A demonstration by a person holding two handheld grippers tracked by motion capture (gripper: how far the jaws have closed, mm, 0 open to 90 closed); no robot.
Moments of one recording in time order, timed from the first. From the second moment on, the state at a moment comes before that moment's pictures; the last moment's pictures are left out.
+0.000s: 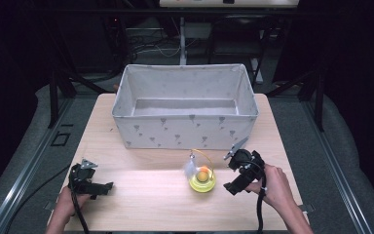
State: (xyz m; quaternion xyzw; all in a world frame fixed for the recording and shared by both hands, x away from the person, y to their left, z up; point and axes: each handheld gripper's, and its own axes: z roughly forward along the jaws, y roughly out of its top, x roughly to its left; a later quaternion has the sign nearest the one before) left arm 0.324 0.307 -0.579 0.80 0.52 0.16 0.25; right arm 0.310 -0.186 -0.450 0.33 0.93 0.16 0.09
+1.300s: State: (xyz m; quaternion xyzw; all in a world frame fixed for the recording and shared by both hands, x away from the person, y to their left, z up) left arm 0.323 0.307 -0.579 0.80 0.52 0.16 0.25; right arm 0.325 -0.121 -0.418 0.24 0.95 0.16 0.09
